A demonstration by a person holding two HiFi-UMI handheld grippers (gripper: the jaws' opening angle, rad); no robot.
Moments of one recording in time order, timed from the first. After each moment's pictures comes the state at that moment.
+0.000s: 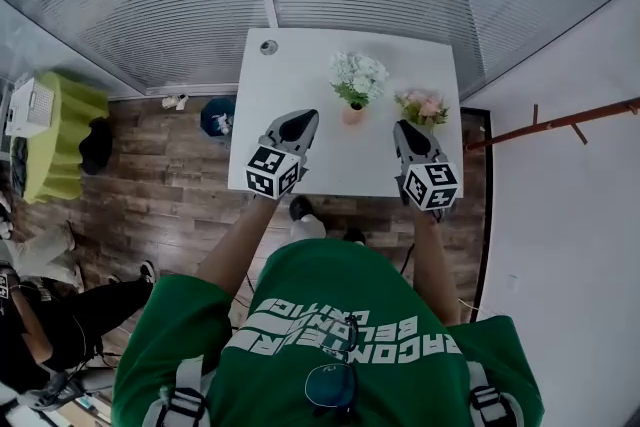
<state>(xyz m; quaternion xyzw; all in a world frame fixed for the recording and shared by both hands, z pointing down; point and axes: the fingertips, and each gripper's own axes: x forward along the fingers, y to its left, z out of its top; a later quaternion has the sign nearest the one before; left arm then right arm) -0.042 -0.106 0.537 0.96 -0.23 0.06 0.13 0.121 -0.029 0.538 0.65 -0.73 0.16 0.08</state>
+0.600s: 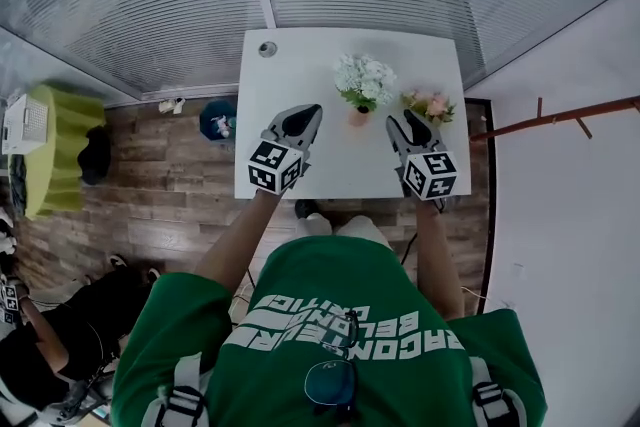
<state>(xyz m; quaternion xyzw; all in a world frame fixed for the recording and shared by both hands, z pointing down) -0.037 -0.146 0.544 0.97 -0.19 0.07 0.13 0.115 -0.073 0.554 0.66 -0.73 0.18 0.10</state>
